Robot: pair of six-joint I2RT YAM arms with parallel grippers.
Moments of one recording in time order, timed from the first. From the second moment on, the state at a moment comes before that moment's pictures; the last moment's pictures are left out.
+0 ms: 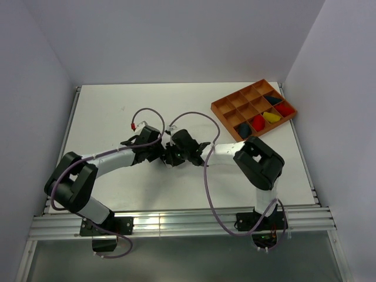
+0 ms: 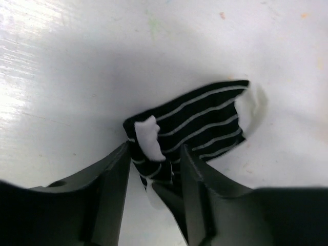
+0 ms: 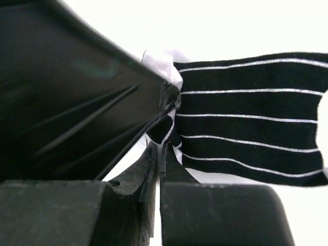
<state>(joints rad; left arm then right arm) -0.59 1.56 0.80 -0.16 -0.18 -1.02 0.89 1.87 1.03 0.09 -0.05 0.41</state>
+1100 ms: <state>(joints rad) -0.59 1.49 0.67 -0.04 -0.15 -1.06 0.56 2.13 0.90 0.64 -0.92 0.95</state>
